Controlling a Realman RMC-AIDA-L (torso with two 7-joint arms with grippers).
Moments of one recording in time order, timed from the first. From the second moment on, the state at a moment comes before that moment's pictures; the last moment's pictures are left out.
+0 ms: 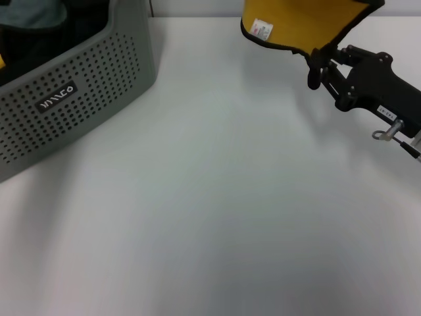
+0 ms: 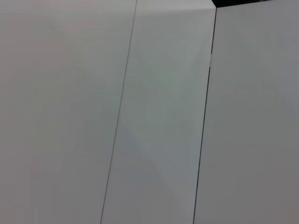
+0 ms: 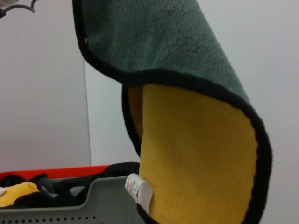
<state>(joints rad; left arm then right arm) -0.48 -2.10 1.30 1.62 1.50 0.90 -2.16 0.62 2.00 -2.21 -0.15 0.16 -1.35 0.59</state>
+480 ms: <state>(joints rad) -0.46 -2.10 1.30 1.61 1.46 0.91 -2.13 0.62 1.99 -2.20 -0.15 0.12 -1.36 0.57</state>
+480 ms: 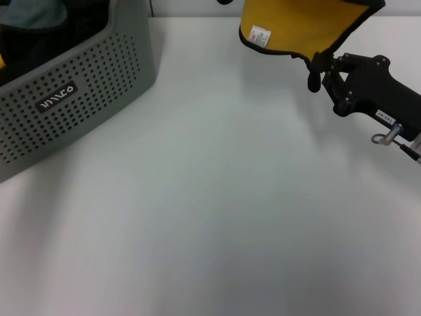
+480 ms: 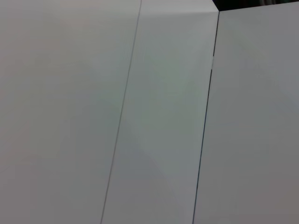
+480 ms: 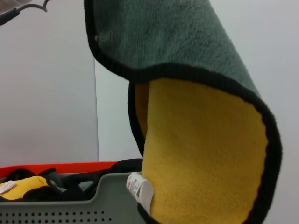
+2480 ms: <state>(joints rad) -0.28 -2.09 1.12 1.24 1.50 1.06 -1.82 0.59 1.77 -1.97 -0.15 0.04 -2.08 1.15</state>
